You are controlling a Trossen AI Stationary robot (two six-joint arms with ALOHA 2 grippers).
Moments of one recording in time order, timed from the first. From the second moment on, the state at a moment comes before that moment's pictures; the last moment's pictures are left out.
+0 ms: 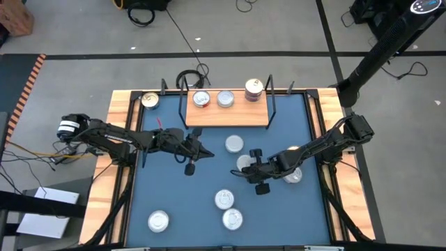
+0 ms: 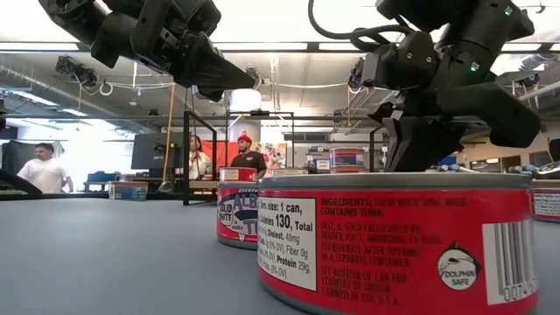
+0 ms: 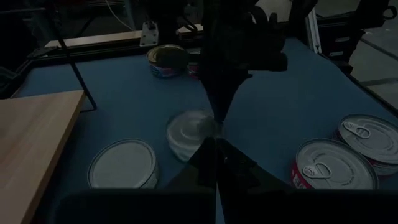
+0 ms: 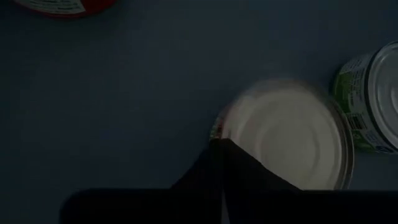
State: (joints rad) left arm -0.02 1.29 0.59 0.37 0.10 0.10; right arm 0.31 1.66 0.88 -0.34 0.24 0.07
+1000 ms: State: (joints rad) left arm -0.02 1.29 0.59 0.37 0.10 0.09; right arm 0.27 1.66 1.07 -0.67 0.14 0.08
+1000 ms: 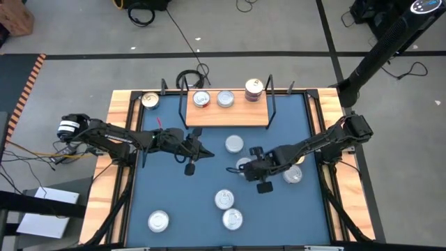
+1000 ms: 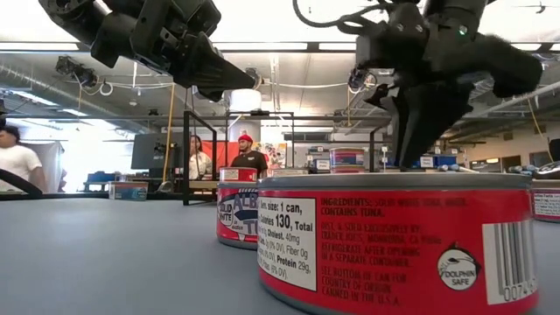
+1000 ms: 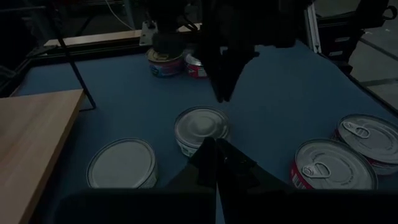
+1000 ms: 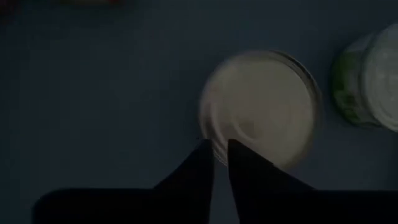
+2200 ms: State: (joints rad) left arm -0.02 1.29 0.59 0.37 0.10 0.10; right arm 0.25 1.70 1.09 -0.62 0.09 -0.08
